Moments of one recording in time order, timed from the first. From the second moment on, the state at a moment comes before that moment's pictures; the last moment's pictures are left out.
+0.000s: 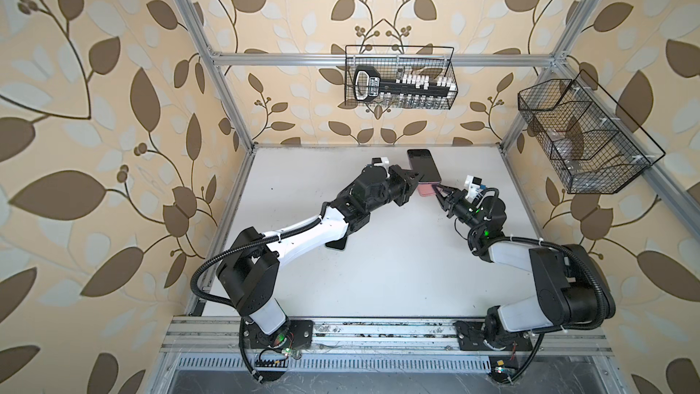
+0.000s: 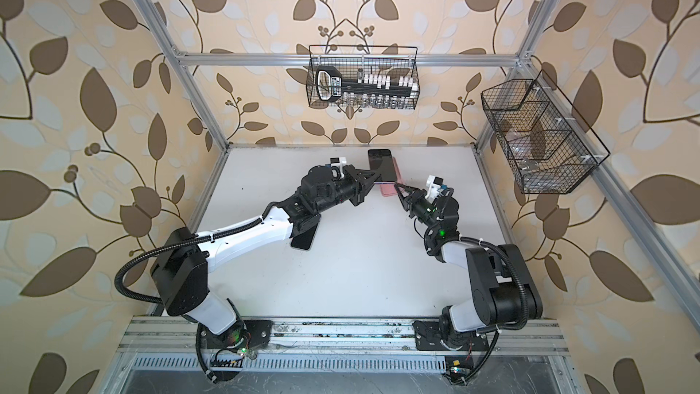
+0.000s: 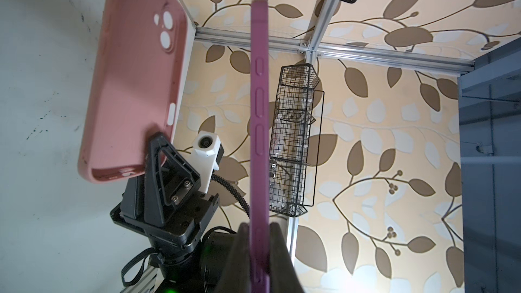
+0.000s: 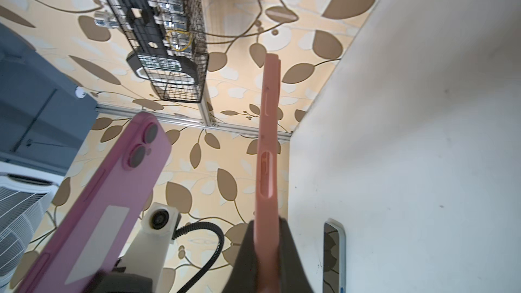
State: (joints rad) left arm -0.77 1.61 1.20 0.37 0.18 -1.66; right arm 0.06 1.46 0.45 0.95 -0.53 1.37
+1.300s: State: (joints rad) left arm -0.65 1.60 1.13 0.47 0.42 -1.63; right arm -0.14 1.52 0.25 0.62 -0.53 1.07
